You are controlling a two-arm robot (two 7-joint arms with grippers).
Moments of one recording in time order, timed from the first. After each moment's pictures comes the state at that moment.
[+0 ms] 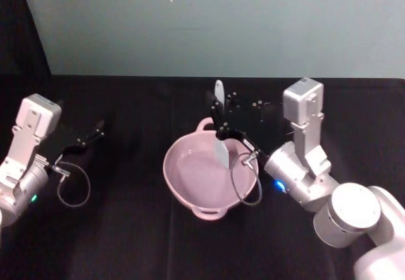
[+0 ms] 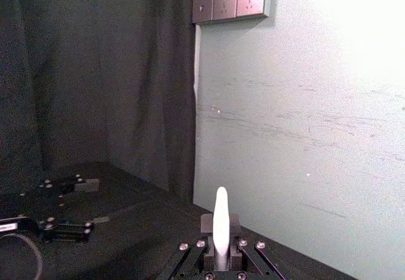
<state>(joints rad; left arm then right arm) -0.20 0.60 0.45 -1.41 -0.25 -0.12 0.03 0.25 0.18 -0.38 -1.38 0.18 -0.23 0.34</state>
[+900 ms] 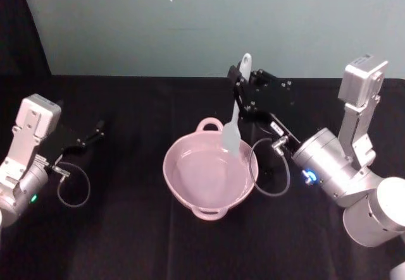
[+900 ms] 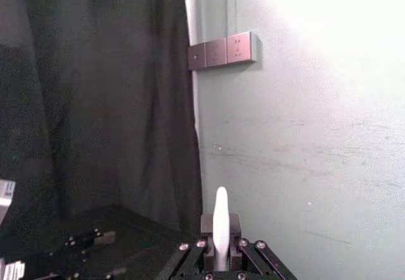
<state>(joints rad) -0.20 0.60 0.45 -1.41 -0.25 -0.12 0.03 0.15 0.25 -0.31 -1.64 0.33 -0.14 0.37</state>
